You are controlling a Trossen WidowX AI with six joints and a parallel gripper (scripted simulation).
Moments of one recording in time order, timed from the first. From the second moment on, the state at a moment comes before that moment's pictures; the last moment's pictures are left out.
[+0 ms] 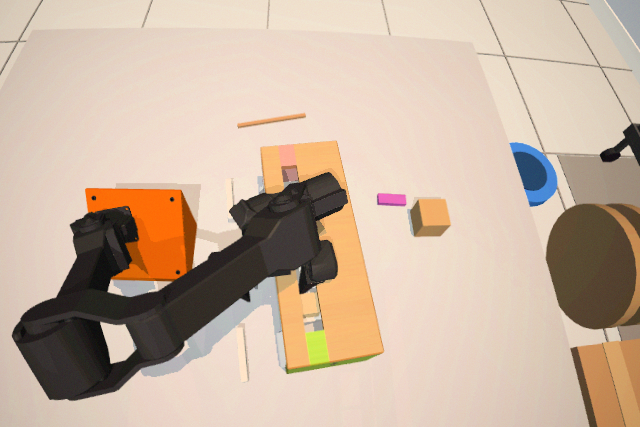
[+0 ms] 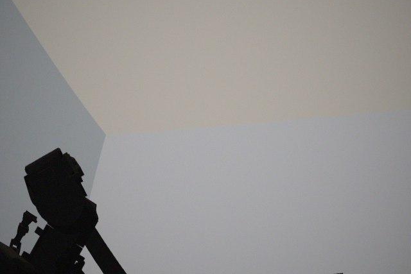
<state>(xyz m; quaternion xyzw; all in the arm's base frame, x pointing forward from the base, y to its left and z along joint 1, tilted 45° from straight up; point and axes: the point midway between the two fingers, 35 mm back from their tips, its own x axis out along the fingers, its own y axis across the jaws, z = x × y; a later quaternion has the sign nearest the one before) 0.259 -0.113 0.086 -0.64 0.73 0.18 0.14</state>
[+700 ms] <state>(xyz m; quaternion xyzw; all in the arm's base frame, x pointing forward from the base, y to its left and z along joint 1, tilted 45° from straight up) 0.257 -0.136 0.108 -0.64 0.73 0.18 0.14</state>
